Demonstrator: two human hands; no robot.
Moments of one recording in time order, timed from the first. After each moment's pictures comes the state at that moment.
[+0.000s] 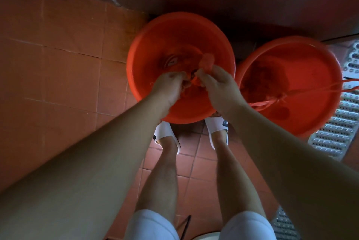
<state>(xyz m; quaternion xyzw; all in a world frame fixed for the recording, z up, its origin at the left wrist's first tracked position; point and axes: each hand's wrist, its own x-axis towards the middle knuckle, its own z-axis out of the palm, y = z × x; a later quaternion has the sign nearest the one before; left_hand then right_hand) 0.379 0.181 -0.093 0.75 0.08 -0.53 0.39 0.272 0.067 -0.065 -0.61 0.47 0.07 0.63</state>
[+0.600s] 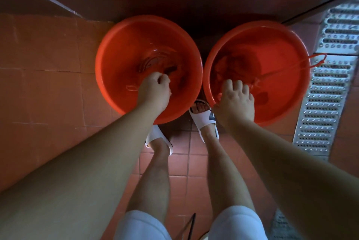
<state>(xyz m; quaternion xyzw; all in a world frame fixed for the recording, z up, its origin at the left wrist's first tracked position) 0.334 0.150 -0.091 0.86 -0.08 -0.43 0.25 0.144 0.036 -0.093 -0.82 0.49 0.24 0.15</state>
